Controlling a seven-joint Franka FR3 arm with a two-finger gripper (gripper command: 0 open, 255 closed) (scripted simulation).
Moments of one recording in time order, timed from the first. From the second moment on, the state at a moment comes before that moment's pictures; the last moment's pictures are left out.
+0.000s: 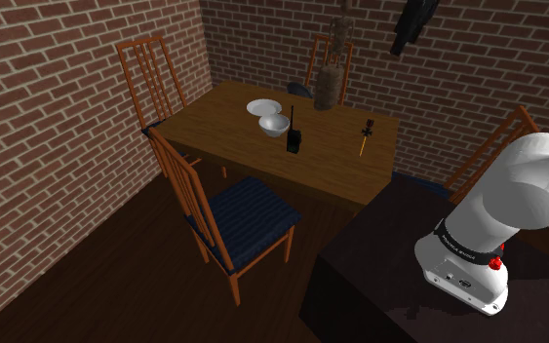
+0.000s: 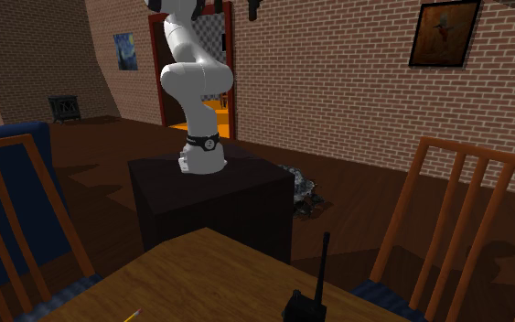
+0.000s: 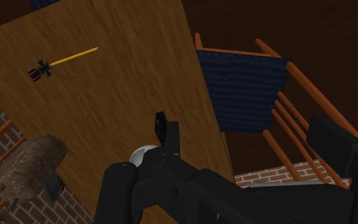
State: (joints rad) arm 0.00 -0.80 -0.02 -2.27 -0.06 1.59 -0.13
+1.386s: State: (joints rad) arm 0.04 -0.28 -0.23 -2.33 -0.02 2.19 -0.43
